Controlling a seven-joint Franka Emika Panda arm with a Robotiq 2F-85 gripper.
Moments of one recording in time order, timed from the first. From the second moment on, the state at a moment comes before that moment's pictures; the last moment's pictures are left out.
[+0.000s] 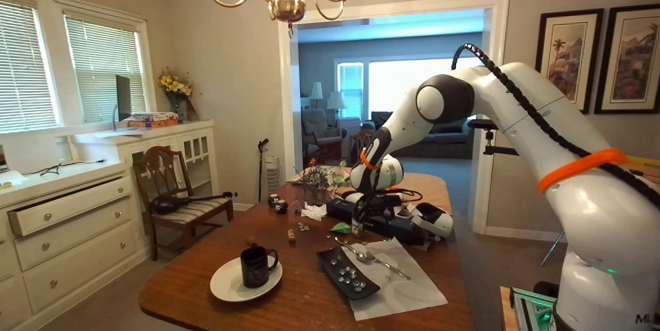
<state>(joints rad) -0.37 0.69 -0.26 -1.84 0.15 2.55 0.33</state>
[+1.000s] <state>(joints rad) -0.36 0.90 -0.26 -1.66 0.19 2.59 0.39</state>
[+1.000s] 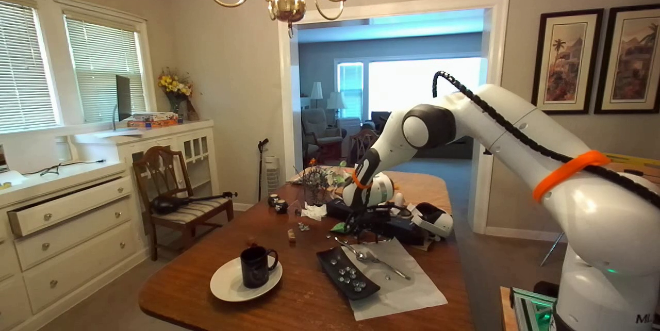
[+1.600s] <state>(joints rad) -0.36 0.93 -0.26 -1.59 0.19 2.59 0.41</state>
